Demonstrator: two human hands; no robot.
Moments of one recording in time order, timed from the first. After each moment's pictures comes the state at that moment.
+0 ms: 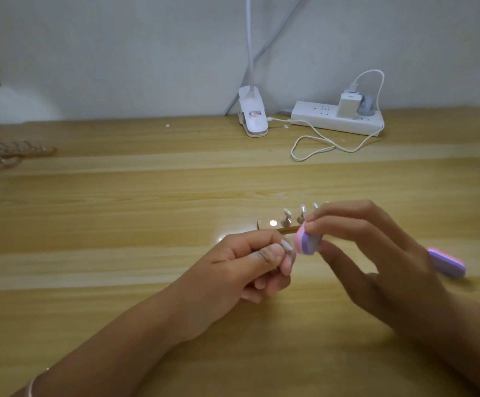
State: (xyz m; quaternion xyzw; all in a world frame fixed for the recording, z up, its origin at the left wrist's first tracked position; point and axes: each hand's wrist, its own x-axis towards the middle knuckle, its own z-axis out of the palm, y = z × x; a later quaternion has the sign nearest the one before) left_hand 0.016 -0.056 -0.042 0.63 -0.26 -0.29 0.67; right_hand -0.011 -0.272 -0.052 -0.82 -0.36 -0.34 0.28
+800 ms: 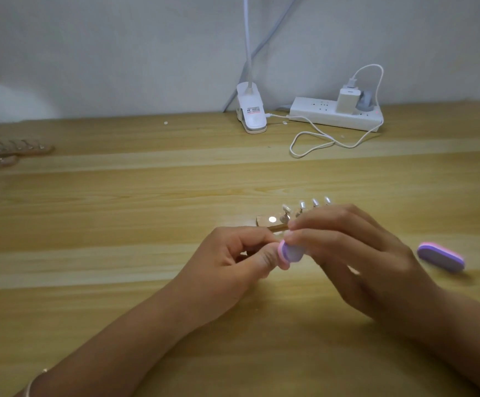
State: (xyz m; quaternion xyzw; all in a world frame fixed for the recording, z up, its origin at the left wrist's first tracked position) left_hand 0.018 -0.055 -0.044 0.73 -0.30 -0.12 0.60; right_hand -0.010 -0.269 -0.054 -0.84 -0.37 -0.30 0.24
